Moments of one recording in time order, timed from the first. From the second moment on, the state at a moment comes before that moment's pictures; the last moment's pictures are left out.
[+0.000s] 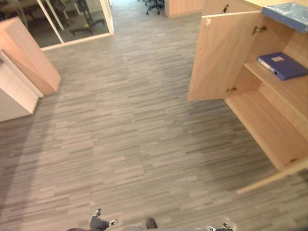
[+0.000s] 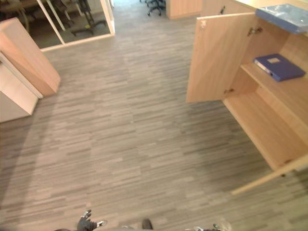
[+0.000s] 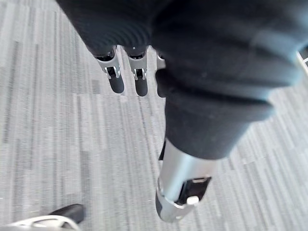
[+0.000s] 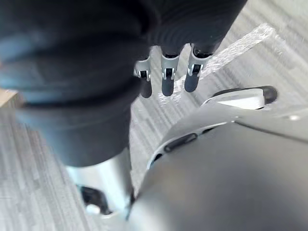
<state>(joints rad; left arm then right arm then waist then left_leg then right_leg) 0.16 0.15 -0.13 1.01 -0.21 -0.21 0.22 0.11 -0.14 -0.22 1.13 0.10 -0.05 -0.20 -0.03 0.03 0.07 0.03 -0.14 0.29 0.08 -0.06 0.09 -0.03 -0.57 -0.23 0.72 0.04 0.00</state>
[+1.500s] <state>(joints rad) 0.16 0.06 0.14 1.04 -0.34 -0.22 0.25 0.08 -0.07 -0.19 1.11 0.13 -0.07 -0.20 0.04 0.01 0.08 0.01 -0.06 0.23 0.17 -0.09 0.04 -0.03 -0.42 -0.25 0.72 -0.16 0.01</state>
